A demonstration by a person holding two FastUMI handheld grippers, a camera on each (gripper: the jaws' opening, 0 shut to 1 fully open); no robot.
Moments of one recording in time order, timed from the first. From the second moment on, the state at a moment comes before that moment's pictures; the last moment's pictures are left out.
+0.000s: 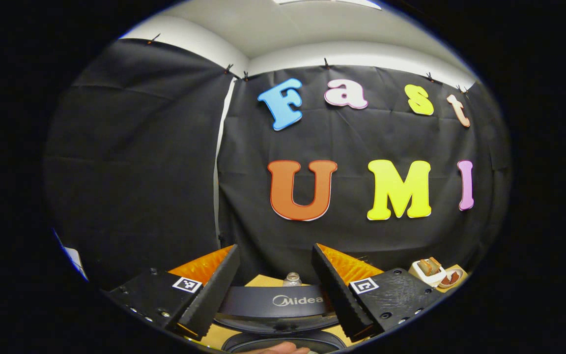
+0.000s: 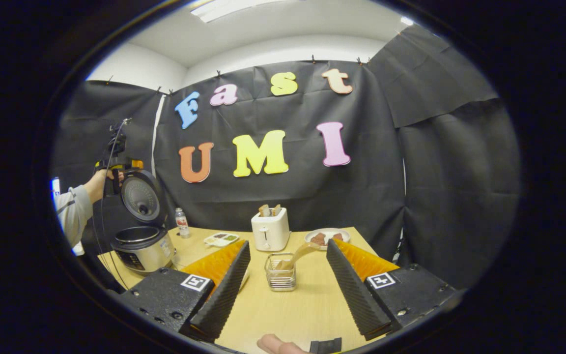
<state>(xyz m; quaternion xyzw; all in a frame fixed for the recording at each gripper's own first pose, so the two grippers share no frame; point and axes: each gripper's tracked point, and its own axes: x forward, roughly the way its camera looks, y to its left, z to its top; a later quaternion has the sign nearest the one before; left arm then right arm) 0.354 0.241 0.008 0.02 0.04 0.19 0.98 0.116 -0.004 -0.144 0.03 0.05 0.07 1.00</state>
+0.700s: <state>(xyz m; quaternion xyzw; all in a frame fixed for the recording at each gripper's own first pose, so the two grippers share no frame) 0.284 0.211 -0.013 0.01 0.06 0.17 0.98 0.090 -0.015 -0.135 0.03 0.04 0.06 1.00</state>
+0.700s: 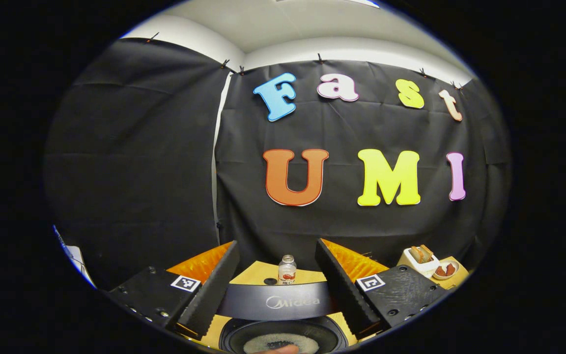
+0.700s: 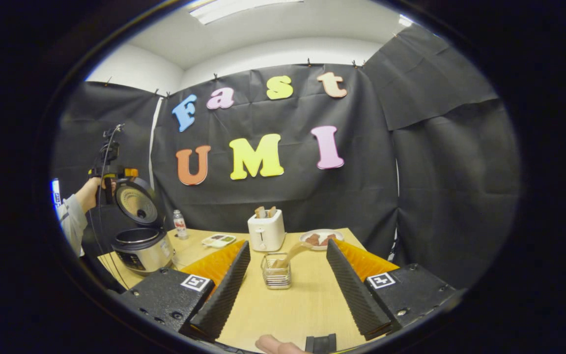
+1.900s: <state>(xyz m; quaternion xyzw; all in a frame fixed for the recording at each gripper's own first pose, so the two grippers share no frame) 0.168 0.157 -0.163 0.01 0.15 0.16 0.98 0.072 0.013 -0.150 0.04 0.07 0.09 0.99</state>
